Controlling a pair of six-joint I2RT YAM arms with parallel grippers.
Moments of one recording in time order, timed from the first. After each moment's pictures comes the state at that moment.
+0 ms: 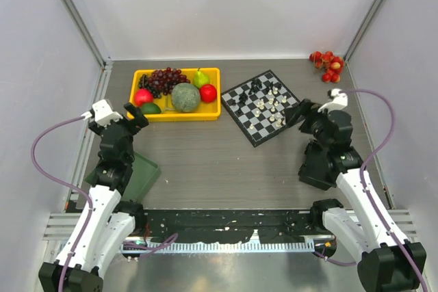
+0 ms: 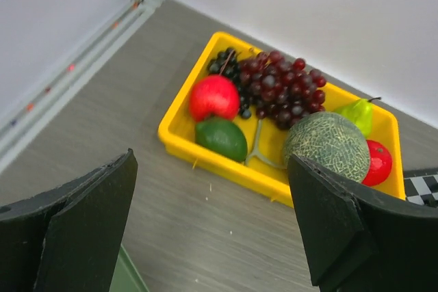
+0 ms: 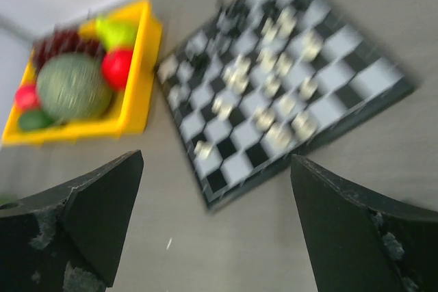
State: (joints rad) left arm -0.17 0.66 0.55 0.06 -0.46 -0.30; right arm 0.12 0.81 0.65 -0.04 -0.02 0.43
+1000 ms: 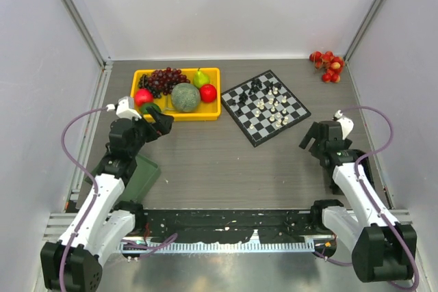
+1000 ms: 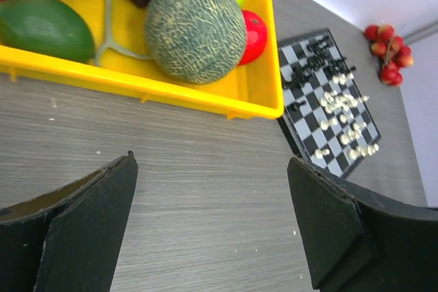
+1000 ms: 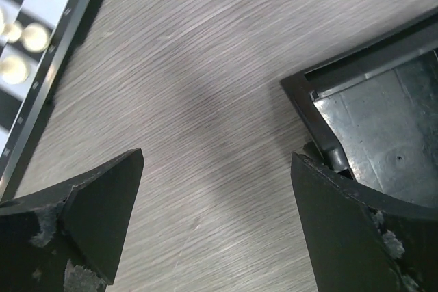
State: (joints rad) left arm -0.17 0.77 0.53 -0.04 0.03 -0.59; right arm 0.08 0.92 0.53 -0.43 0.29 0.51
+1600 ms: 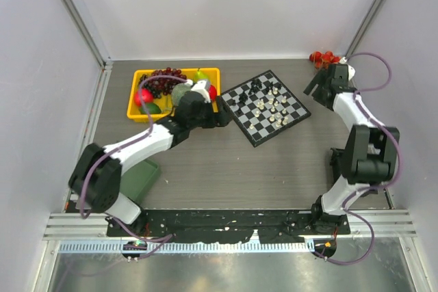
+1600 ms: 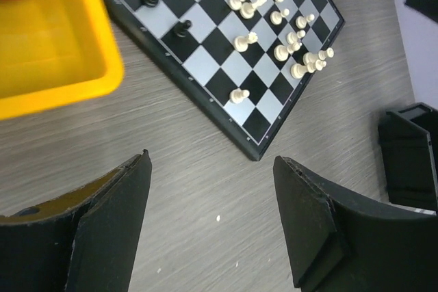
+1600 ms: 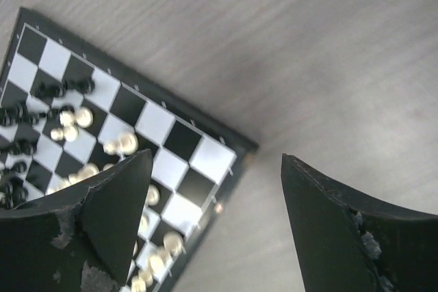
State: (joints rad) left arm -0.62 1.45 0.95 0.04 0.04 -0.59; right arm -0.10 1.61 1.16 -0.31 0.13 0.48
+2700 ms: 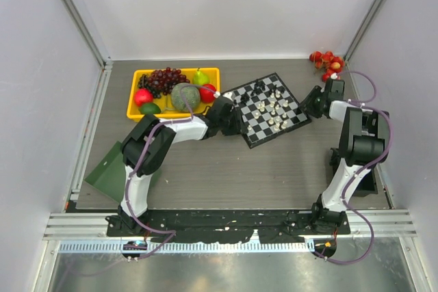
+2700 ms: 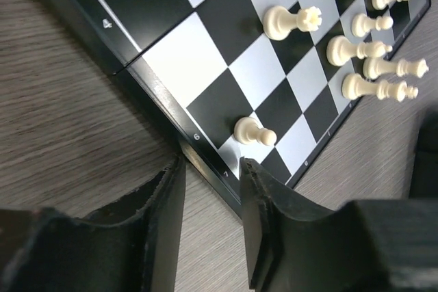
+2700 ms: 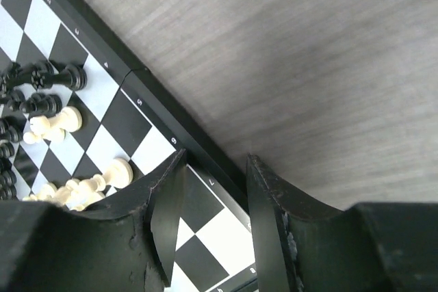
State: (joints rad) left arm -0.72 2.04 1.25 0.09 0.13 -0.76; right arm -0.15 1.93 1.15 -0.04 -0.21 0.50
